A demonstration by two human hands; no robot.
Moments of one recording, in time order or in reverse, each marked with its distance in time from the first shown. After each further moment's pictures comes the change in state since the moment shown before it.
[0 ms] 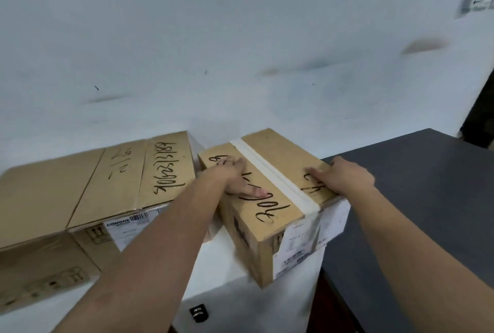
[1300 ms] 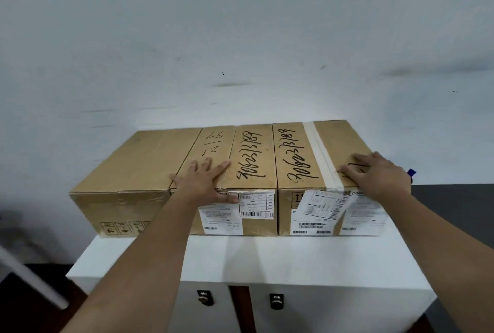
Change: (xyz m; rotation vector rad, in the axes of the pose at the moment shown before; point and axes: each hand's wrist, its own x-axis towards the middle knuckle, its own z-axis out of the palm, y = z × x) left_hand -0.095 -0.237 0.058 -0.045 0.262 -0.431; right_hand 0.017 -0.130 0.072 -0.039 0.149 -0.502
